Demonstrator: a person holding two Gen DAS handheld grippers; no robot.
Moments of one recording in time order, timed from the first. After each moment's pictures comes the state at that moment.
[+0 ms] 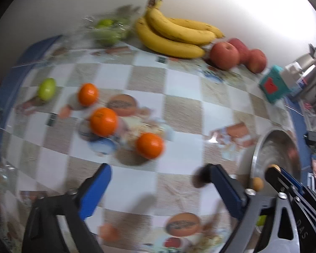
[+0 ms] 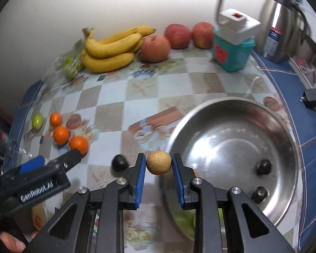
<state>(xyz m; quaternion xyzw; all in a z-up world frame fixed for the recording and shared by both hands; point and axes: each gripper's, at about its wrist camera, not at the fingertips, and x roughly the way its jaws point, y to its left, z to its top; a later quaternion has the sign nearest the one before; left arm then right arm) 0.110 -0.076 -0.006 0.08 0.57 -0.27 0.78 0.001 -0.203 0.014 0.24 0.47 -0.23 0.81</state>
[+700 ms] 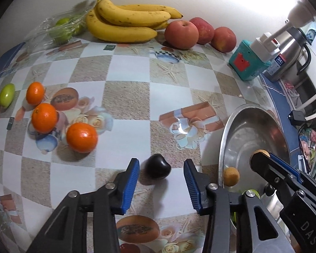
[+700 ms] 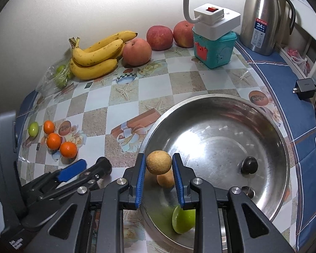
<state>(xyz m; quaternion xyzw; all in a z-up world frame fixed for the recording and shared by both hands) 0.076 -0.124 -0.025 0.10 0.56 -0.33 0.75 -0.018 -0.226 0.014 0.26 0.47 -0.24 0.81</state>
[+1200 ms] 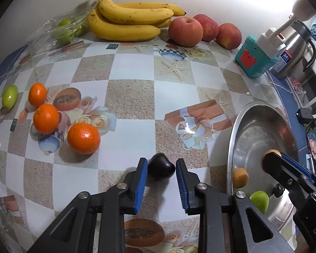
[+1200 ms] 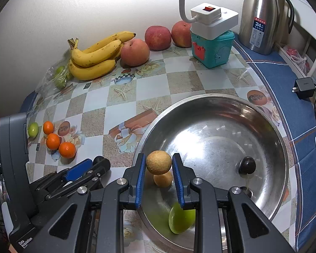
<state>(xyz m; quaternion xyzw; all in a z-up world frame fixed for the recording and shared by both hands) 0.077 -0.127 -0.031 0.11 0.56 -0.32 0.76 -0.022 -0.229 0.013 0.26 0.47 -0.24 0.81</state>
